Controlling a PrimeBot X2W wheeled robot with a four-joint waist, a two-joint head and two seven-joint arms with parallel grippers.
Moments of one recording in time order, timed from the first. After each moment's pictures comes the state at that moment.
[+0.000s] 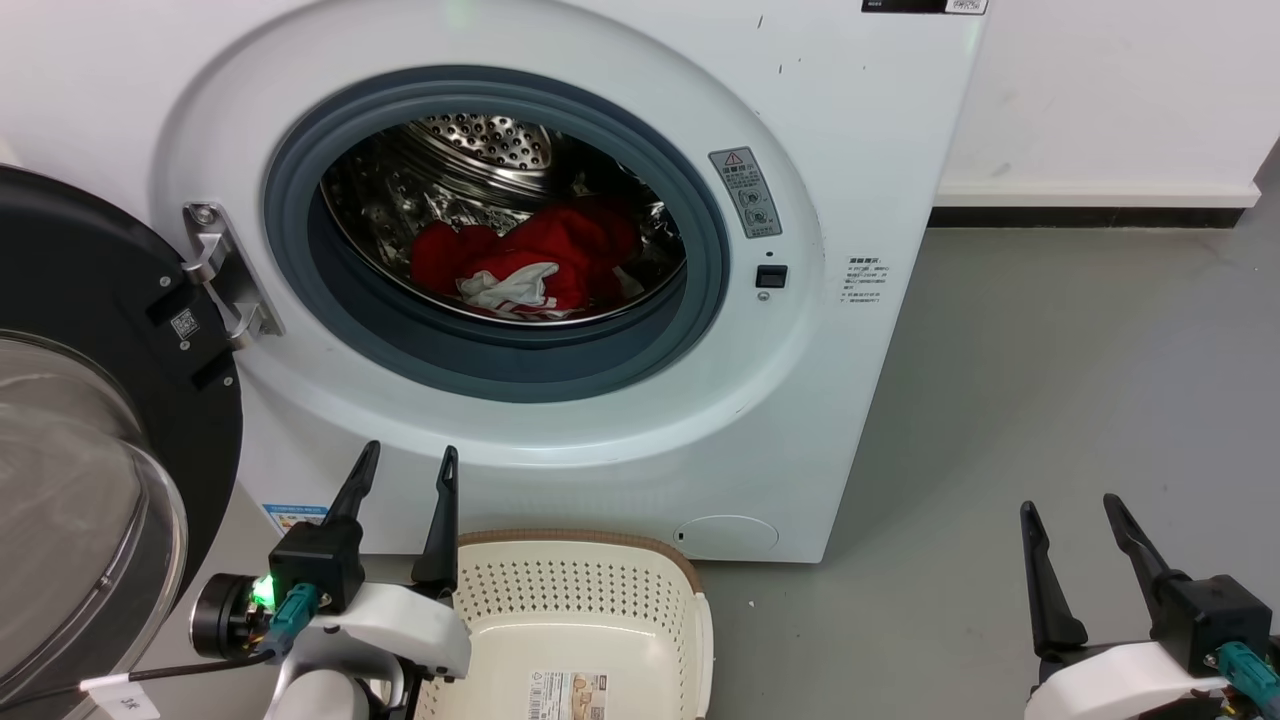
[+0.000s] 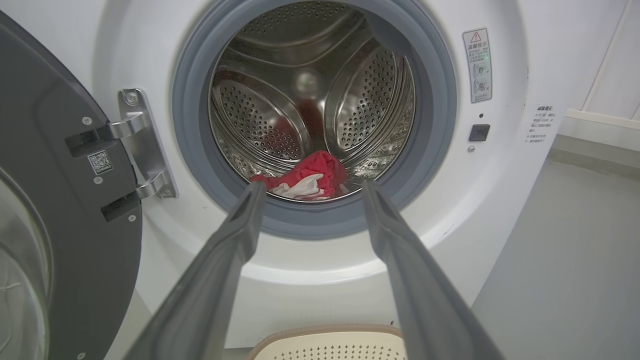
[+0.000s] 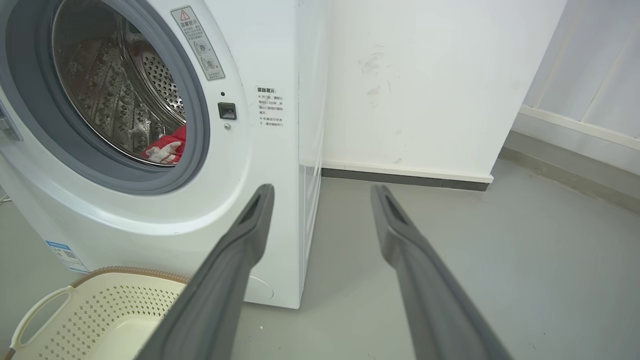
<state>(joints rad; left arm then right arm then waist) -0.14 0.08 -0.03 0.30 -0.07 -0.10 -0.26 0.08 -0.05 -0.08 0.01 0.00 0.13 -0.12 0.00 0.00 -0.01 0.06</state>
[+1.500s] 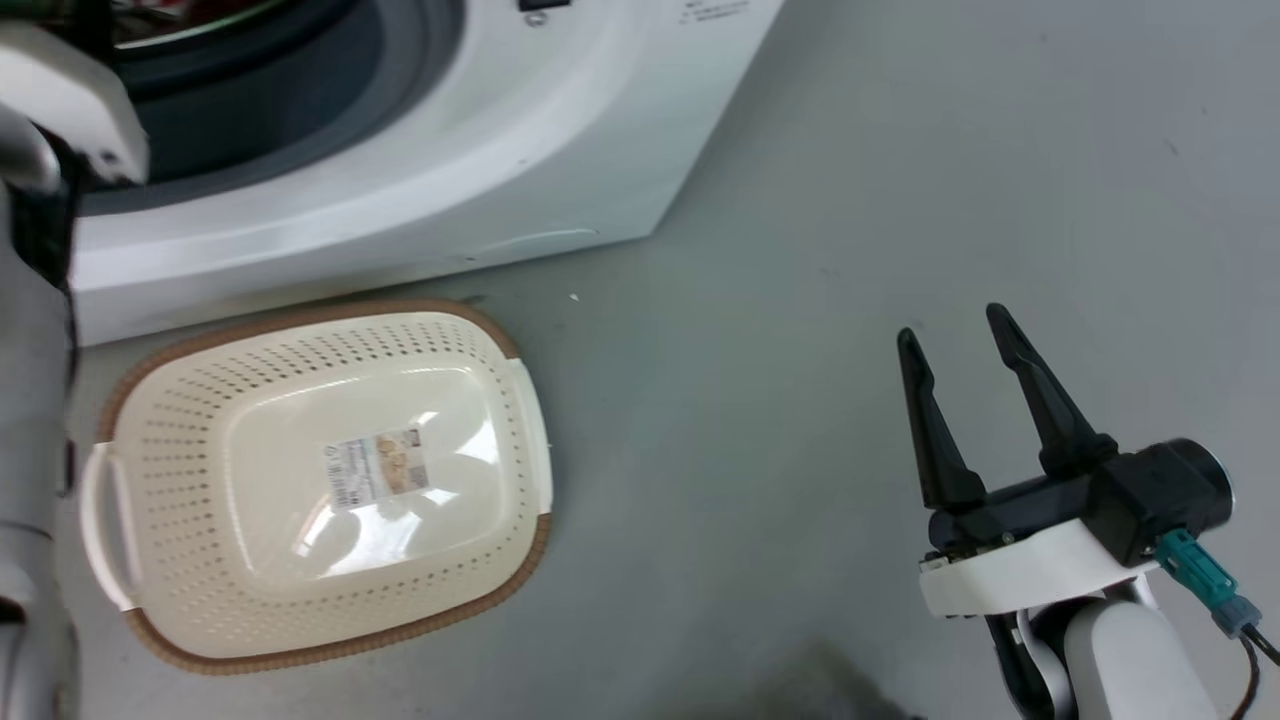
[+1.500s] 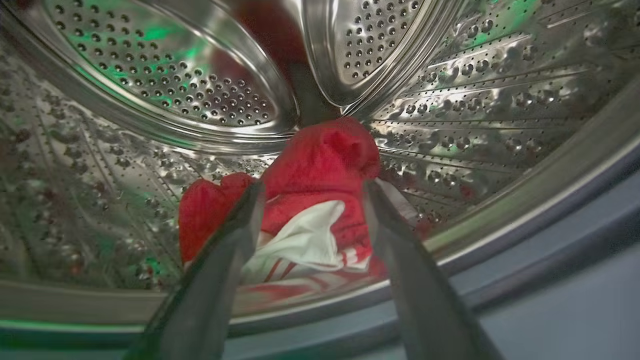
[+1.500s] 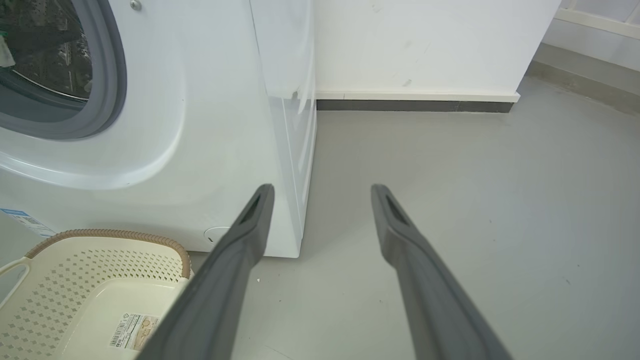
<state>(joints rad) -1.07 0.43 -0.09 0.88 -0.13 -0.13 -0.17 -0.15 -0.05 0.13 -0.03 0.07 0.13 -0.21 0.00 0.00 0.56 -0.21</state>
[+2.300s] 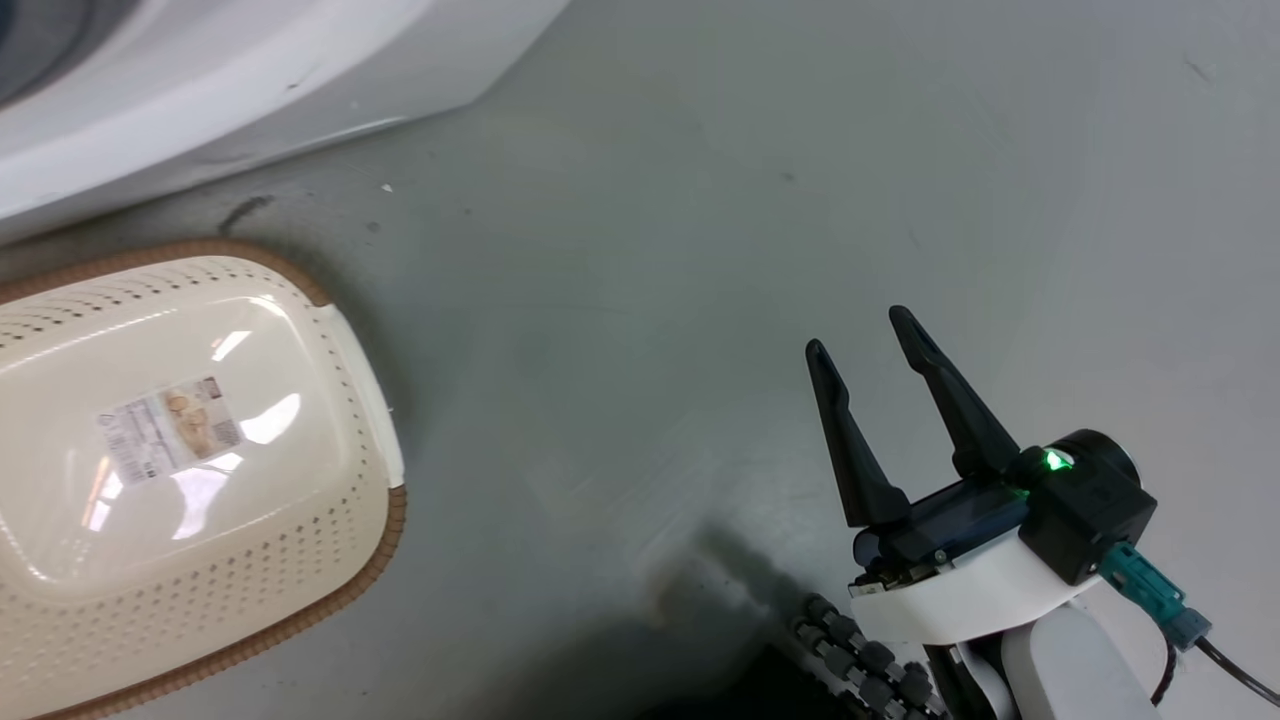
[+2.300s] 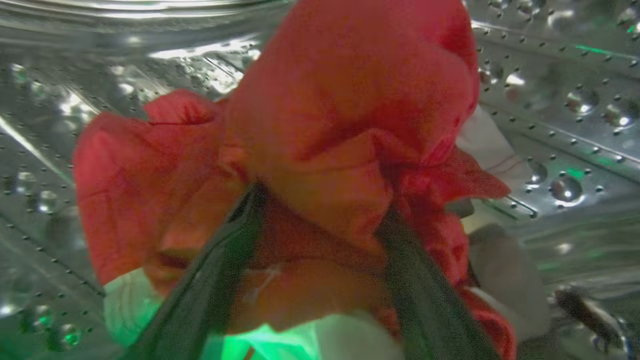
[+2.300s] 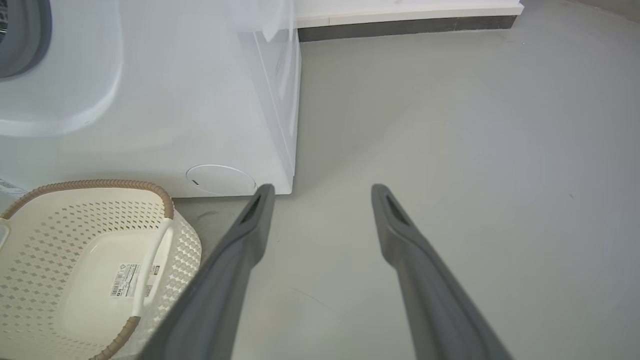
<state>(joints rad) -1.54 0.76 -0.44 0.95 -0.35 -0.13 0.39 -0.19 -0.05 0.29 -0.04 0.18 0.13 -0.26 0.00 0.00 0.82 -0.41</state>
